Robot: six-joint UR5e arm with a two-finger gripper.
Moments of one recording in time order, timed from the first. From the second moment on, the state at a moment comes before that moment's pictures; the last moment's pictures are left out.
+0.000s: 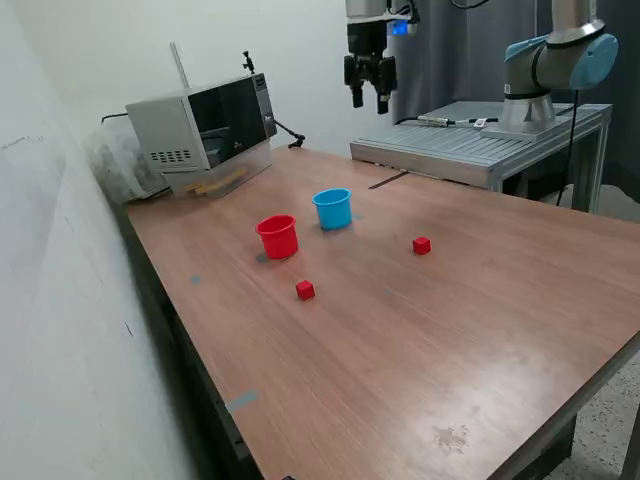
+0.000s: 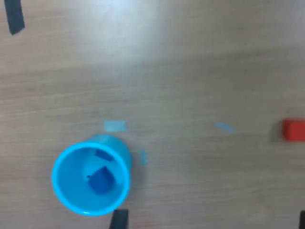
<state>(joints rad) -0.13 -1.38 1.69 -1.95 -1.65 3.09</state>
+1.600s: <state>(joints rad) 0.04 -1.05 1.82 -2.36 -1.59 3.25</state>
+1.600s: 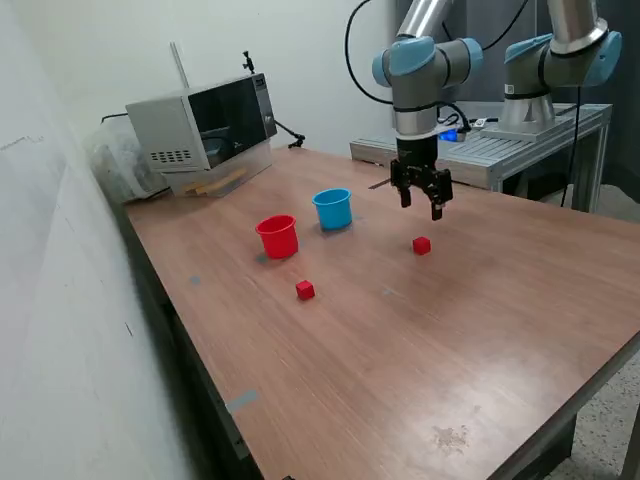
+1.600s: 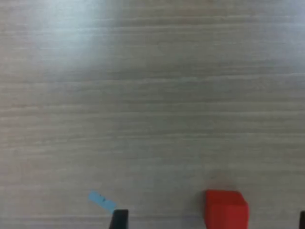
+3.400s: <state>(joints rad) 0.06 -0.94 1.78 -2.45 -1.58 3.25</state>
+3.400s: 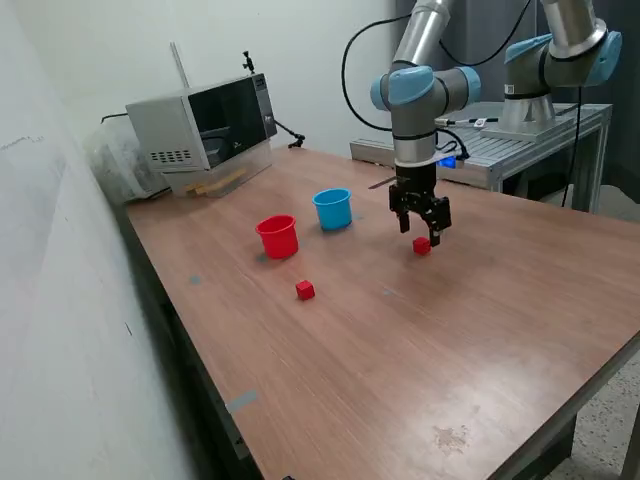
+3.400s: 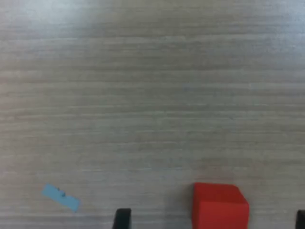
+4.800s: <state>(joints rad) 0.04 -1.23 1.74 -2.28 -1.57 3.17</state>
